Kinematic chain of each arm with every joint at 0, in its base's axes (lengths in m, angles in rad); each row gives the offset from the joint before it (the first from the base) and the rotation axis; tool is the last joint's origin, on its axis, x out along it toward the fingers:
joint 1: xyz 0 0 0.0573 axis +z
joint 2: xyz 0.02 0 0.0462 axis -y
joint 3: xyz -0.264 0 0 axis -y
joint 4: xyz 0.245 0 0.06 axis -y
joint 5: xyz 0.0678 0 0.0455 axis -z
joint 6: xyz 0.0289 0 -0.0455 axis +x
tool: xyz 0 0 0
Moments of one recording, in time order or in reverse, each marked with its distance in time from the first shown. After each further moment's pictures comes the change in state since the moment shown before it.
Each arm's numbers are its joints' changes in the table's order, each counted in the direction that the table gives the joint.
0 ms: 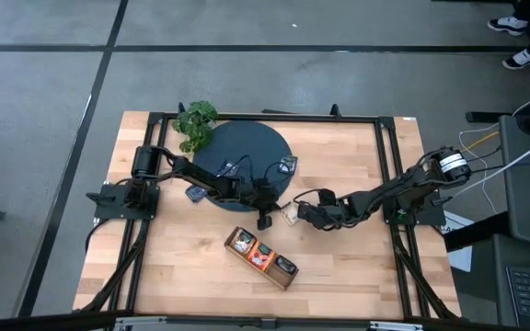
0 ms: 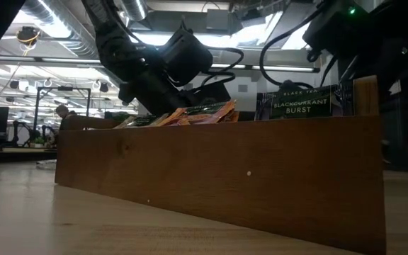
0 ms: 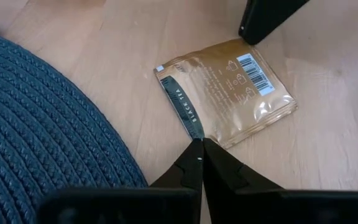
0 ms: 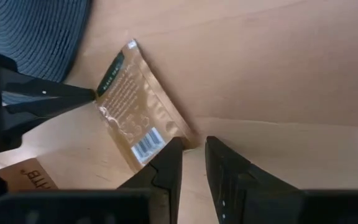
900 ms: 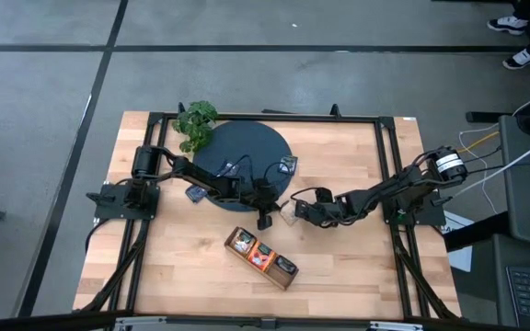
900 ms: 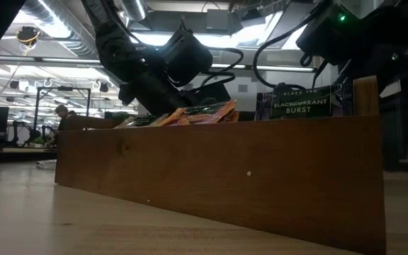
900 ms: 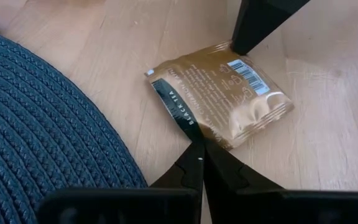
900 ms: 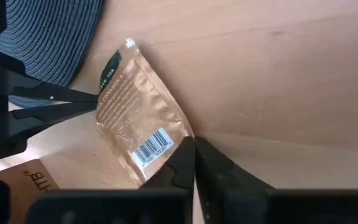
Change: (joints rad) left arm 0.000 0.000 -0.001 0.005 0.006 -0.007; right arm -0.038 -0.011 -0.002 0.060 -0.002 -0.068
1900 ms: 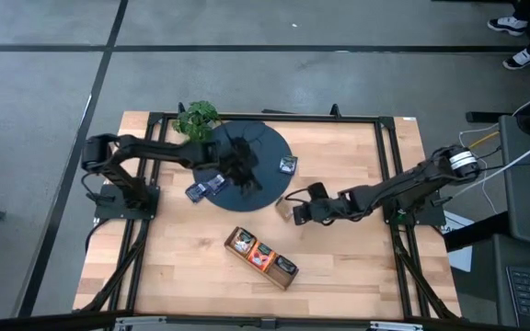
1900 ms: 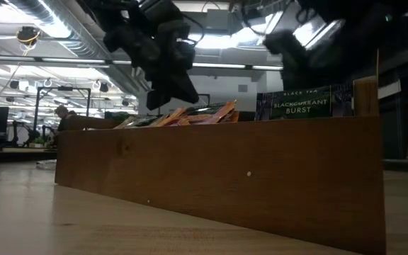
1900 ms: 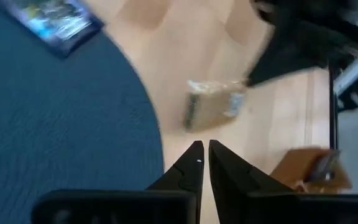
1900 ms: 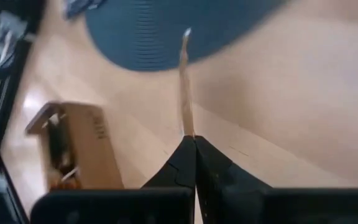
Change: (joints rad) left arm 0.231 0.470 -0.002 -0.468 0.295 -0.262; right arm 0.028 0.136 0.097 -0.078 0.036 -0.466
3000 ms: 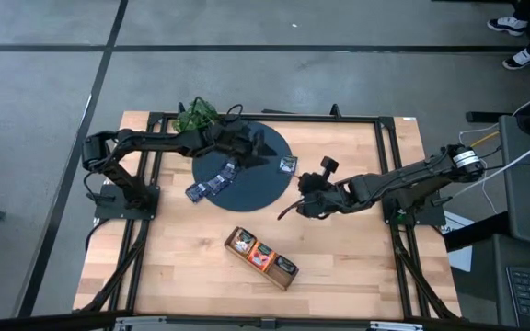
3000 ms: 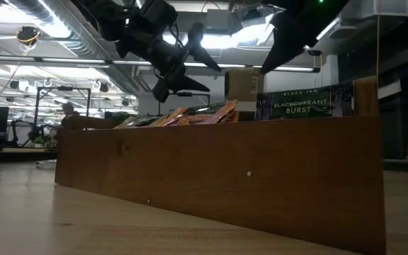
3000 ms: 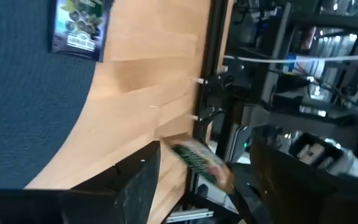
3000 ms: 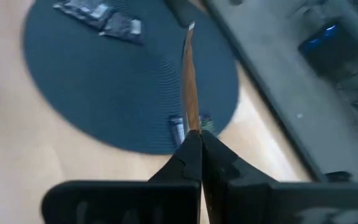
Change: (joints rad) left arm 0.148 0.000 0.002 0.313 0.007 -1.048; right arm -0.002 0.029 0.372 -0.566 0.471 -1.024
